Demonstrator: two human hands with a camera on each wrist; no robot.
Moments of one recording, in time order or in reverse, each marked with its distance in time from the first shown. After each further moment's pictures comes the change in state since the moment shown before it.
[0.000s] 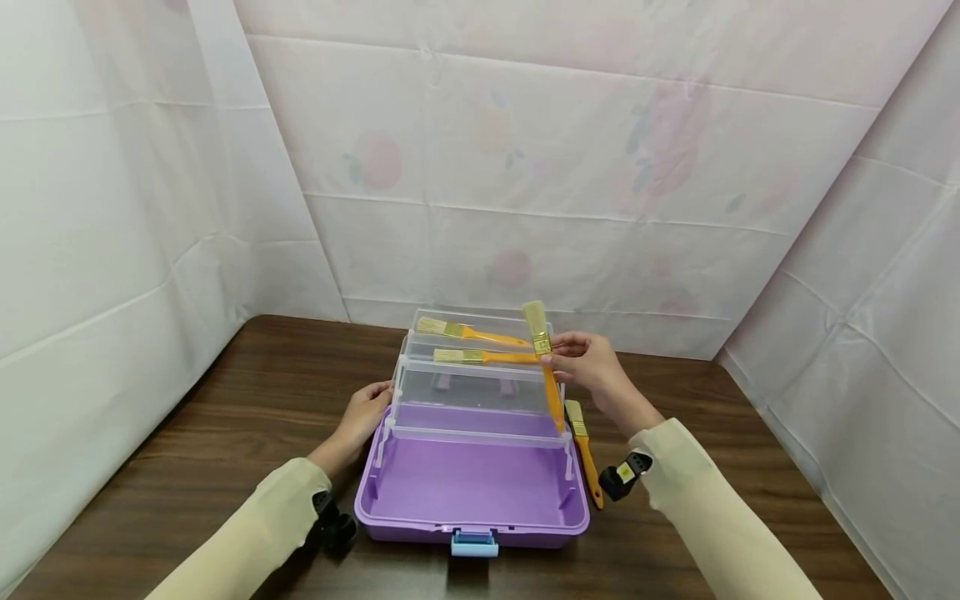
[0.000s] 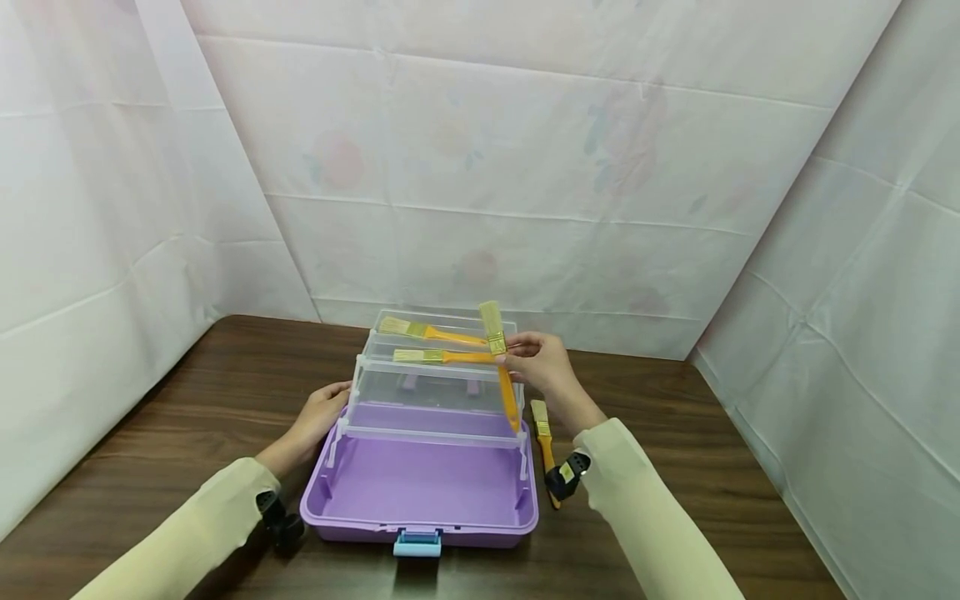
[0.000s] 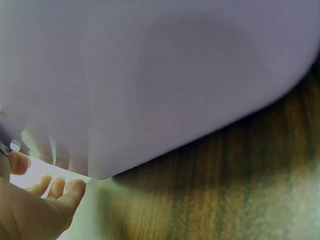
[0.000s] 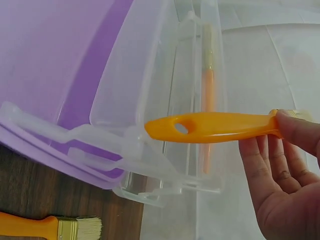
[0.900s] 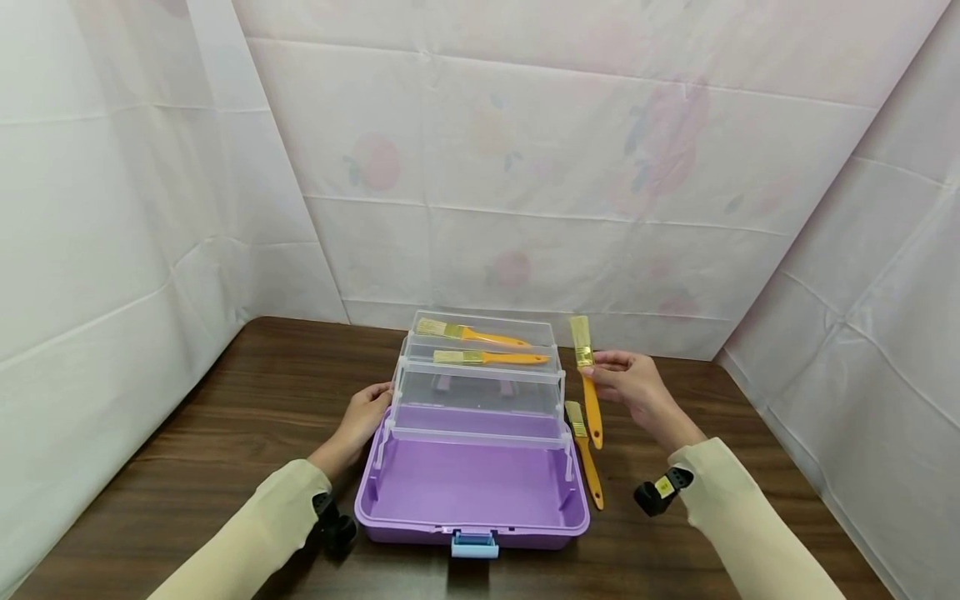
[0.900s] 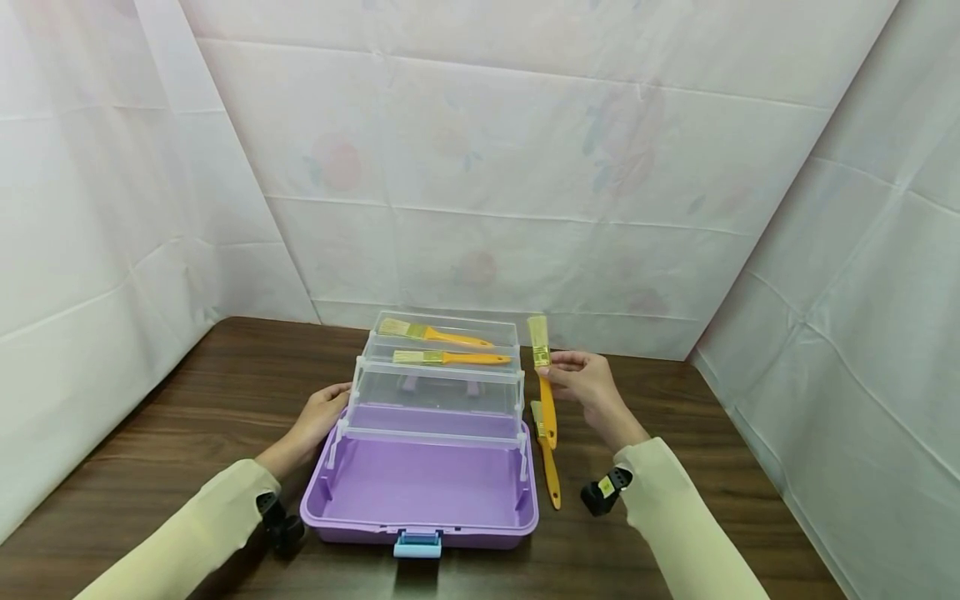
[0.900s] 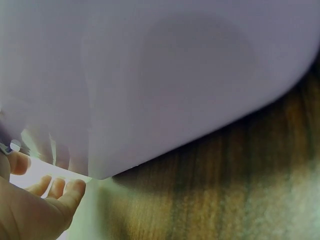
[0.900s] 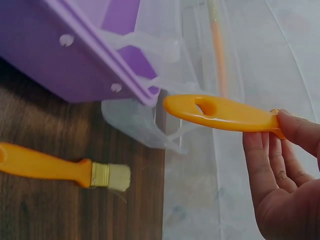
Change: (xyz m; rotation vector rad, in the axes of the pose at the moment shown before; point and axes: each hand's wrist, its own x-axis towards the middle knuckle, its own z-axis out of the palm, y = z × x) left_hand 0.000 0.000 -0.001 0.010 0.001 0.010; right_hand -0.011 0.025 -0.049 0.091 0.052 0.054
